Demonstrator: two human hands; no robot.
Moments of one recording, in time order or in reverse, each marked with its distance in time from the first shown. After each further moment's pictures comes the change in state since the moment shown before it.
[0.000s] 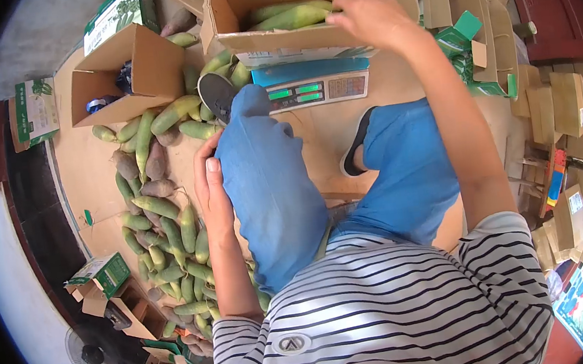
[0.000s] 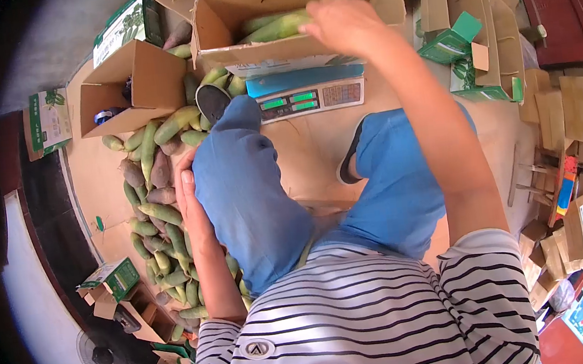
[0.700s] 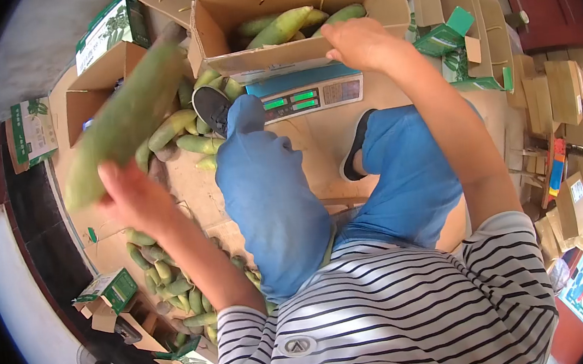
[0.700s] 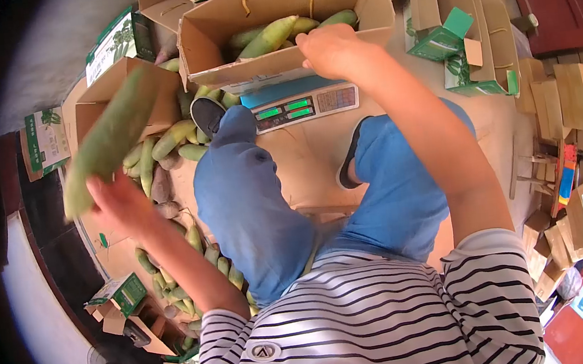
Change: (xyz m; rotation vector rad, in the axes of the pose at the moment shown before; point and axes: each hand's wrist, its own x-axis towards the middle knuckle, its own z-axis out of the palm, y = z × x) left_hand 0.080 0.053 -0.030 -0.599 0.588 0.418; right_hand -0.003 -0.012 0.011 -0.102 -0.416 0.021
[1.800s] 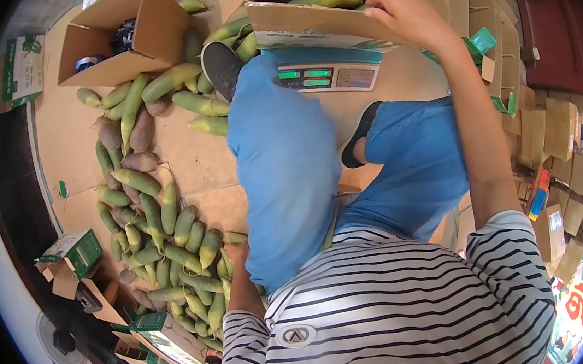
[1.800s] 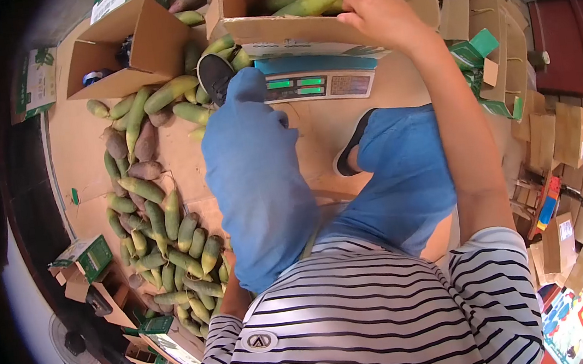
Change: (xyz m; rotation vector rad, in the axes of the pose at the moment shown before) left_hand -0.334 -0.120 -0.441 1.805 -0.930 -1.207; right_hand 0.009 0.006 -0.008 0.153 0.306 -0.128
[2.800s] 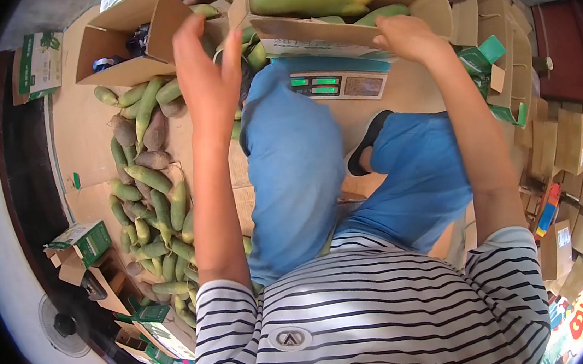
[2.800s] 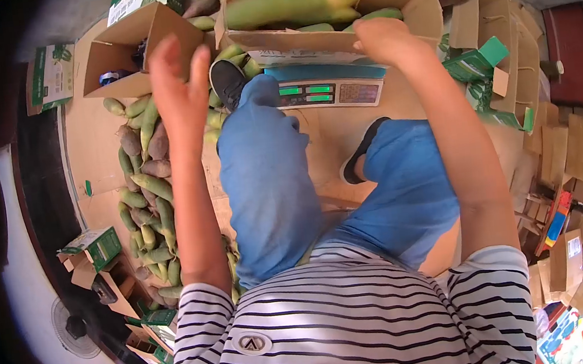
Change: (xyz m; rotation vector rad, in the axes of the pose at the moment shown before) left_hand -0.134 0.334 -0.439 -0.655 1.306 1.100; right_hand -0.004 0.009 0.013 -0.172 -0.272 0.089
